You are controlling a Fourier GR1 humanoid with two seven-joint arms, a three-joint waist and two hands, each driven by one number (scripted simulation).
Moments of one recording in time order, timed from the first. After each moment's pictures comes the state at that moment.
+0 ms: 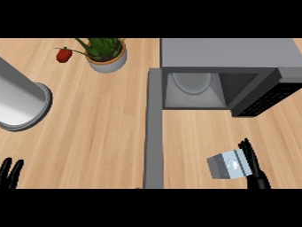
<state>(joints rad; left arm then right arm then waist) 0.59 0.01 0.10 -2.08 0.34 -0.39 -0.28 0.12 -0.07 -0.10 -0.97 0.09 0.05 -0.93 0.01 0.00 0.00</state>
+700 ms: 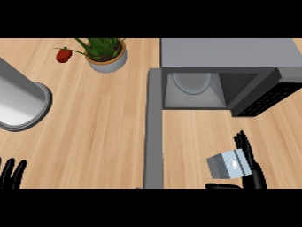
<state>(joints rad) 0.60 0.01 0.07 -2.08 0.33 -0.37 -0.30 0.06 -0.04 -0.09 -0.96 0.06 0.04 -0.90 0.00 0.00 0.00</state>
